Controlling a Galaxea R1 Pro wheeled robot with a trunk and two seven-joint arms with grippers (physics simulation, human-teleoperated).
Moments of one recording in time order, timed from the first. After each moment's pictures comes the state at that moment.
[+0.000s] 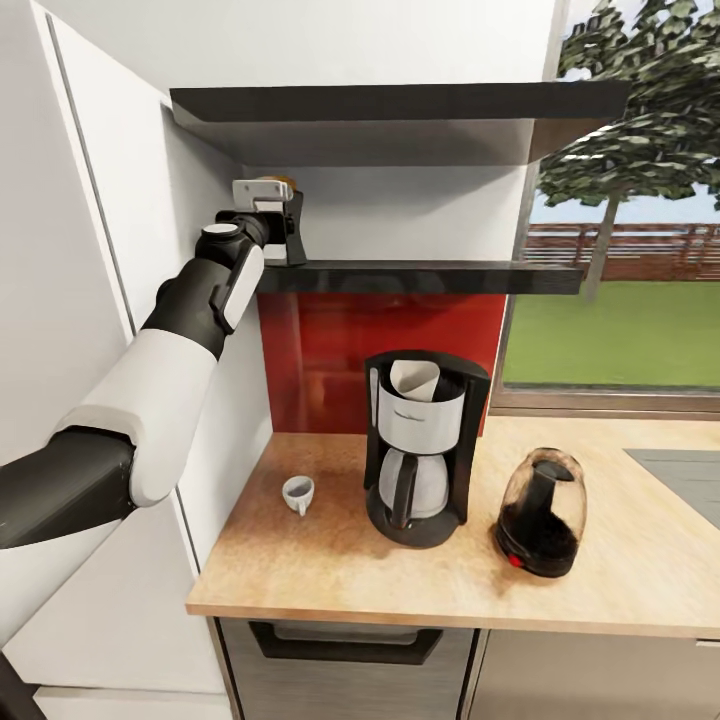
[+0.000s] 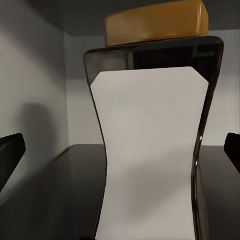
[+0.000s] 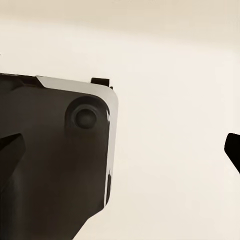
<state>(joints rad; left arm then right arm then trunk) -1.54 -0.11 -0.12 -0.73 0.05 0.39 0.22 -0.12 -0.10 0.37 -0.03 -0.29 -0.08 0.06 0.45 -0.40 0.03</state>
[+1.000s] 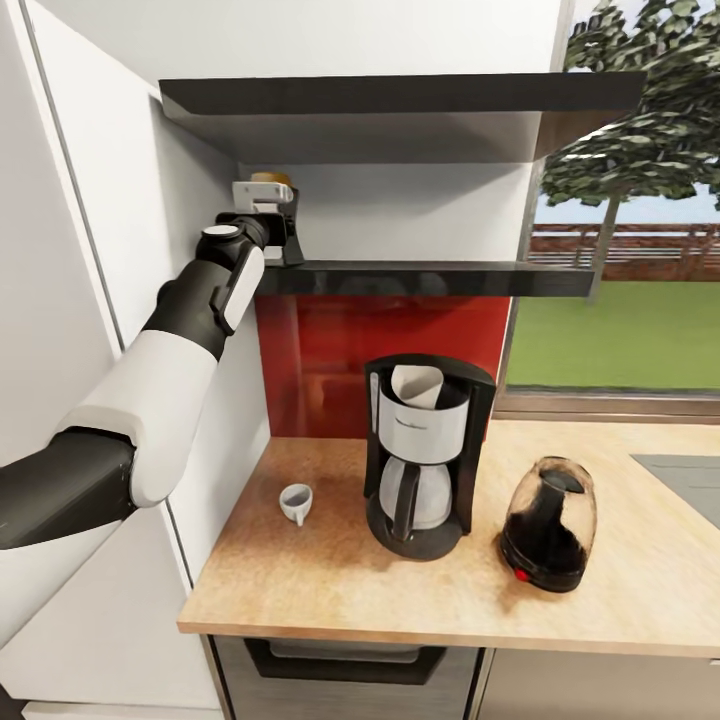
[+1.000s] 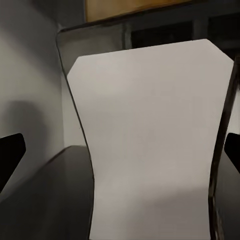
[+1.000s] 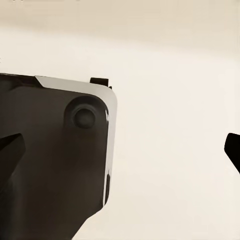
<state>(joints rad) -1.54 -0.11 -0.12 -0.73 0.05 0.39 0.22 -0.12 -0.11 0.37 -0.03 -0.29 -0.08 0.06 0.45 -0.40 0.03</state>
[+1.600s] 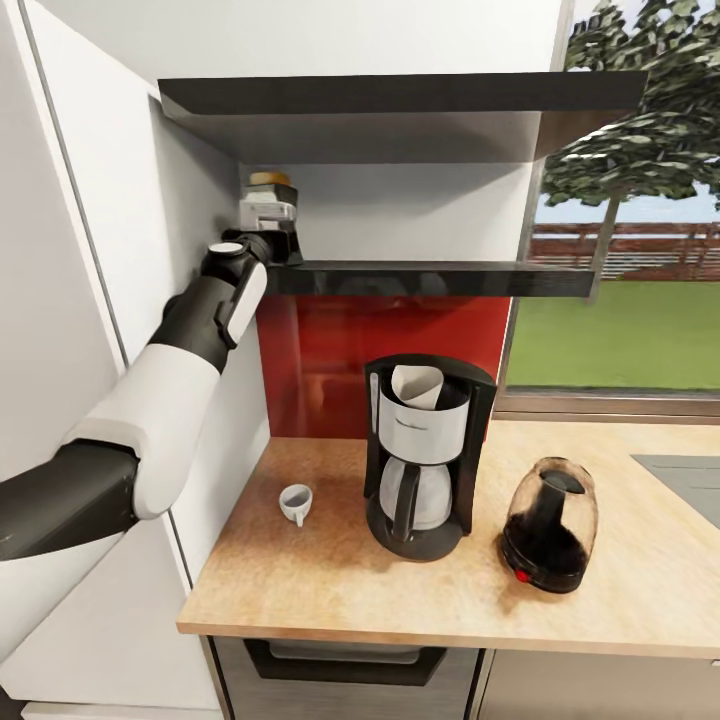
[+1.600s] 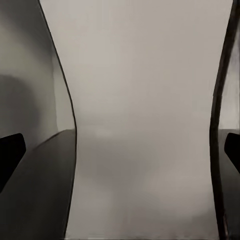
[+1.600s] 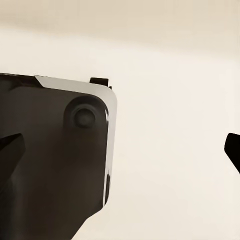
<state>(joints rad) -1.50 -0.11 -0.12 -0.73 0.05 0.39 0.20 -0.12 -0.11 0.37 -0.03 -0.29 -0.08 0.06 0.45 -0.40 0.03</state>
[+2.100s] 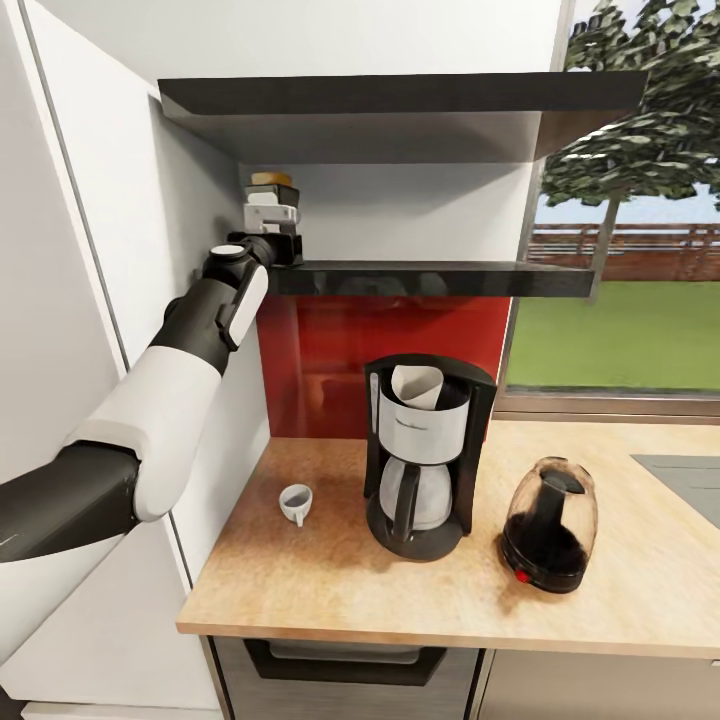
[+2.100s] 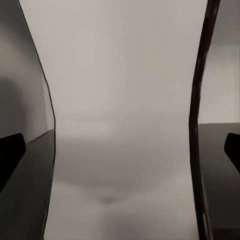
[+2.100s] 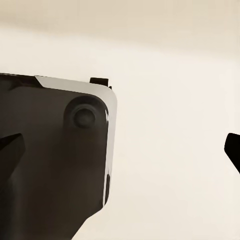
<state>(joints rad) -1.49 -0.11 -0.12 -0.73 0.04 0.39 0.16 -0.12 -0.11 0.37 -0.03 -0.29 -0.08 0.06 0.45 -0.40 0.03</state>
